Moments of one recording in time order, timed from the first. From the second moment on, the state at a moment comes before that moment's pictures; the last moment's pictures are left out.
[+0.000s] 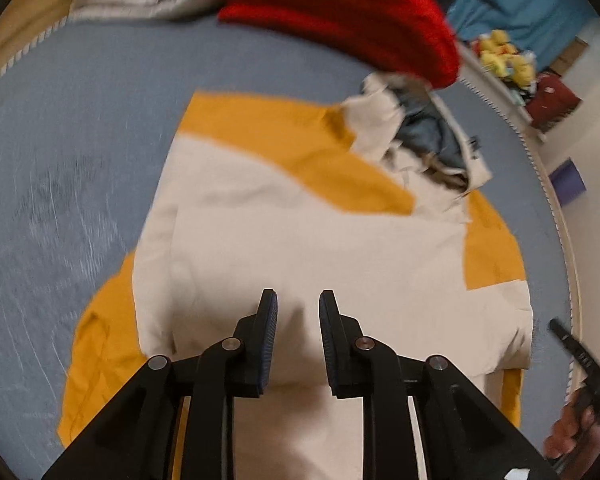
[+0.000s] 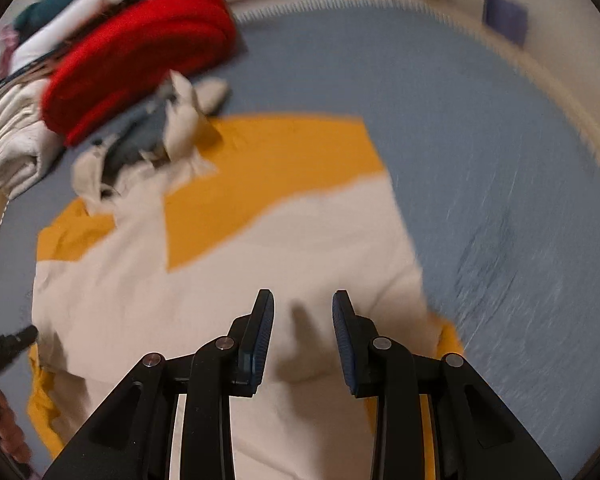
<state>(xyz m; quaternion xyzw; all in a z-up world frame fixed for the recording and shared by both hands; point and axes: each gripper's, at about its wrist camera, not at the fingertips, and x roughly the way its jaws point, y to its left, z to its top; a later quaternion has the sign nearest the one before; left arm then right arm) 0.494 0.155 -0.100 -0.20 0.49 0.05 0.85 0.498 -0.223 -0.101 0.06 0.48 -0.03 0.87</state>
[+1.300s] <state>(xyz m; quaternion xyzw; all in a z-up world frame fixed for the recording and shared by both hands) 0.701 0.120 -0.031 -0.12 0.45 -0.05 0.88 0.487 -0.220 -0.039 -0.01 0.44 0.02 0.90</state>
